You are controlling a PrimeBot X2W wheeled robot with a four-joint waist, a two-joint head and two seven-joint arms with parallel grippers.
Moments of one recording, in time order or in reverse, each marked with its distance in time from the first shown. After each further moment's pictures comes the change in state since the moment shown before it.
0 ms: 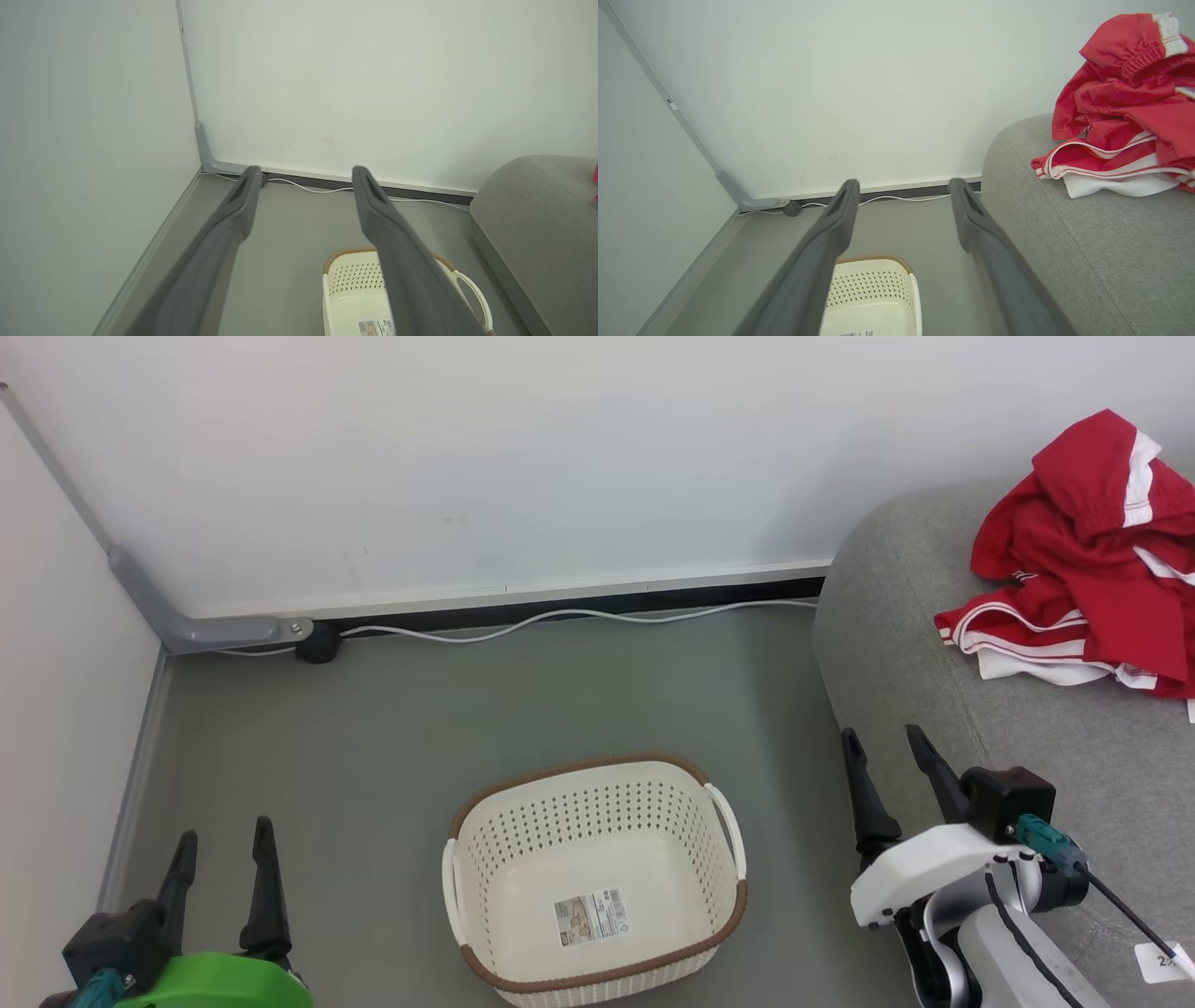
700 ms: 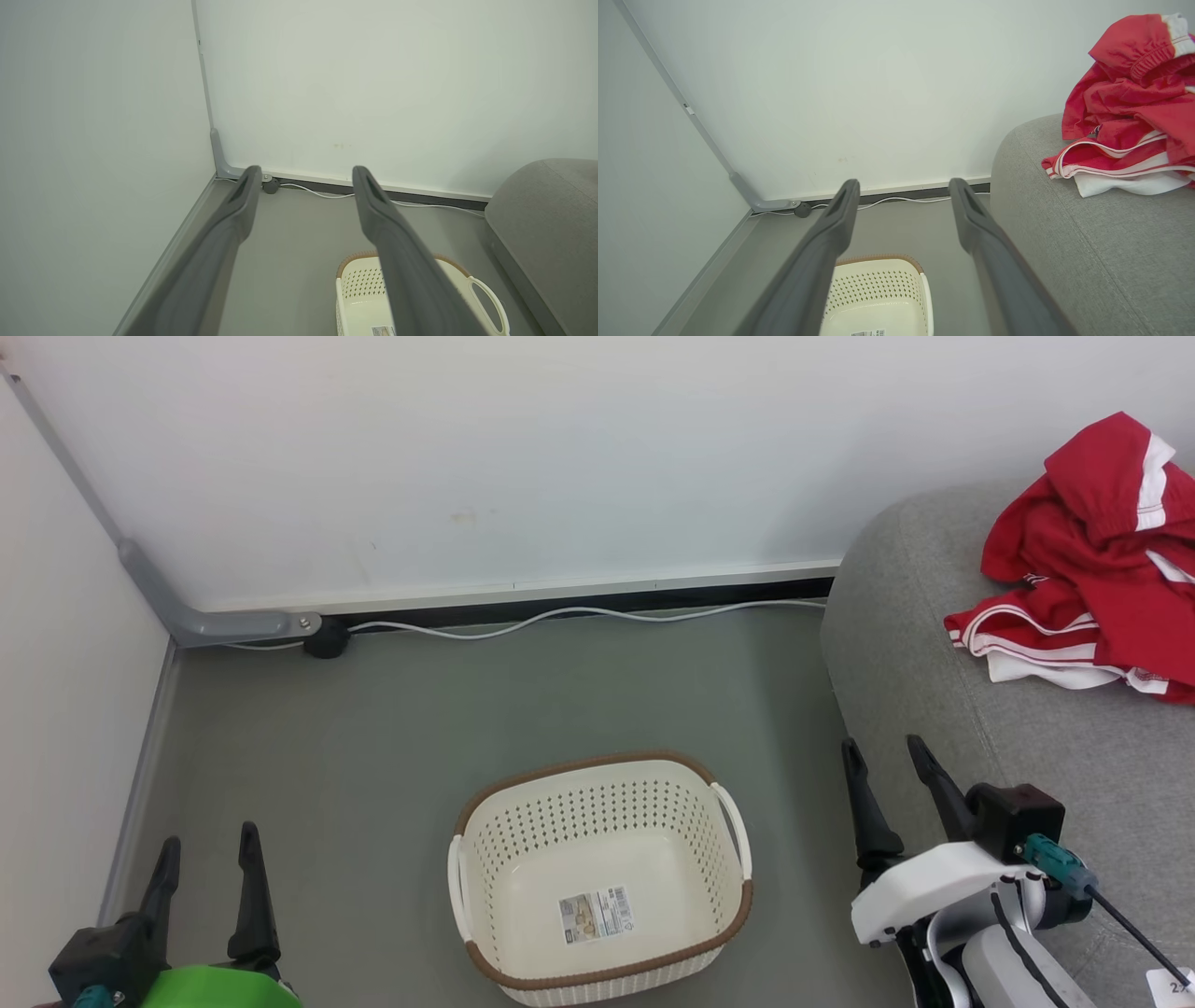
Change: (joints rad) left arm 0.048 -0.013 0.046 -0.049 0.053 0.003 0.000; right arm 0.068 0.001 -0.005 -0.105 0.000 -0.010 0.016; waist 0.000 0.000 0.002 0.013
